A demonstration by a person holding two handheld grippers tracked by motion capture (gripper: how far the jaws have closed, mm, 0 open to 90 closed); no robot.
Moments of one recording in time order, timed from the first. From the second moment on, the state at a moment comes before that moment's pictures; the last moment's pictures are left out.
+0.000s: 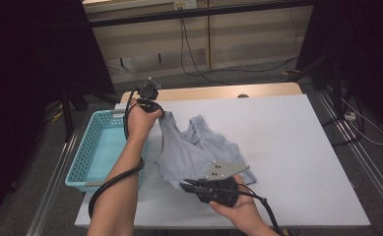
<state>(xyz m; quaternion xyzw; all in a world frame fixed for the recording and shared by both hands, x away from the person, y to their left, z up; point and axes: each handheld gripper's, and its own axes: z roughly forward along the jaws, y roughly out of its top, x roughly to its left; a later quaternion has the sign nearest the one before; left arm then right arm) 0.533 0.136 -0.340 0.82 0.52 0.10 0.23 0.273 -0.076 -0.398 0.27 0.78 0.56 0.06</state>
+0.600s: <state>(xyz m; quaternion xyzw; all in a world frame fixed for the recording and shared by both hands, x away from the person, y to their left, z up) 0.533 0.130 -0.340 0.82 0.52 0.10 0.24 0.274 -0.084 -0.396 0.27 0.78 0.56 0.07</state>
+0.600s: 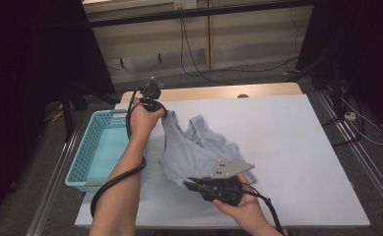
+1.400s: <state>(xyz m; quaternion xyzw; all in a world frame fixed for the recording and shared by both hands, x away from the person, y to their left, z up) 0.525 0.152 -0.338 0.81 0.52 0.10 0.24 0.272 -0.039 -0.411 0.25 0.80 0.54 0.03</state>
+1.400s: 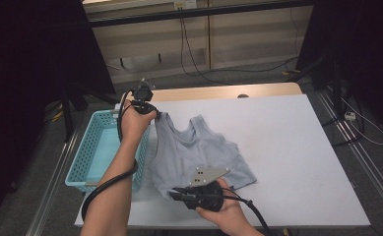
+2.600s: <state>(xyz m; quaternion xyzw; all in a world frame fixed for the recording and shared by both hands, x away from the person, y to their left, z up) 0.535 0.112 -0.339 0.83 0.50 0.11 0.24 0.272 -0.099 -0.401 0.31 0.76 0.57 0.07</state>
